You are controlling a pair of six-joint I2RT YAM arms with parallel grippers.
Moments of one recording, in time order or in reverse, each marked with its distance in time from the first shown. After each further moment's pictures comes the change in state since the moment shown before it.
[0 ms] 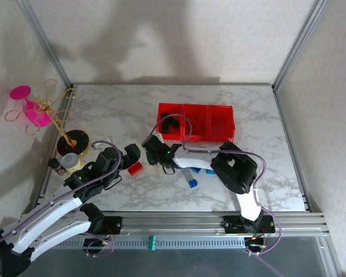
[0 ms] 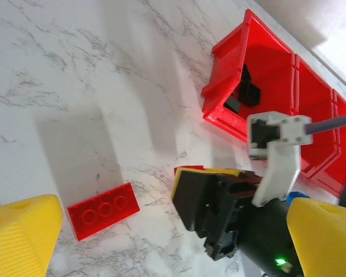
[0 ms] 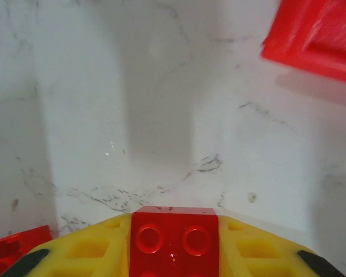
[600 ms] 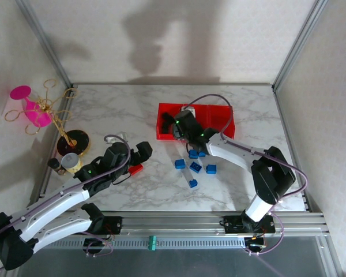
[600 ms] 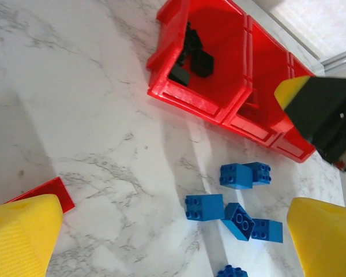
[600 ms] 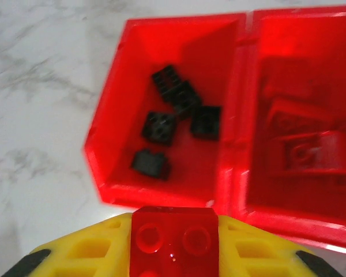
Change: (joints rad) left arm -0.035 0.145 0.030 0.172 0.134 0.039; right arm -0.285 -0.320 -0.121 0.008 0.029 -0.032
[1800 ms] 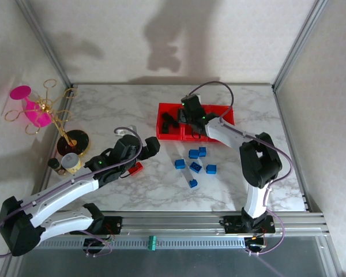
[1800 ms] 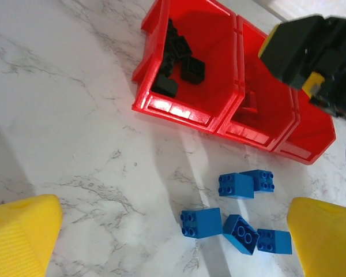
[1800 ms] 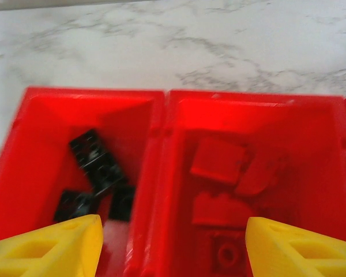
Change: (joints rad) left arm -0.020 0.141 0.102 0.020 -0.044 0.071; right arm -0.112 0.177 0.187 -0.024 0.006 -0.134
